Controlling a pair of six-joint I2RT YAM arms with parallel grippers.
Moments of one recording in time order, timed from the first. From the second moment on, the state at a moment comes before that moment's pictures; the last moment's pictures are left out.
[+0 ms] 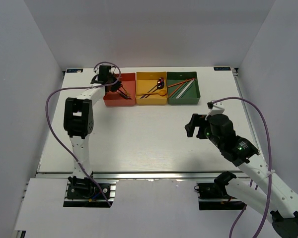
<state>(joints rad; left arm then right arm) -0.15 2.20 1.73 -0.17 0.02 -0.87 0.63 0.73 0.77 -0.55 0.22 0.43</state>
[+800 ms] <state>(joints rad) -0.23 1.67 1.56 -0.29 -0.10 -0.64 0.63 0.74 0.80 -0.56 0.26 0.39</state>
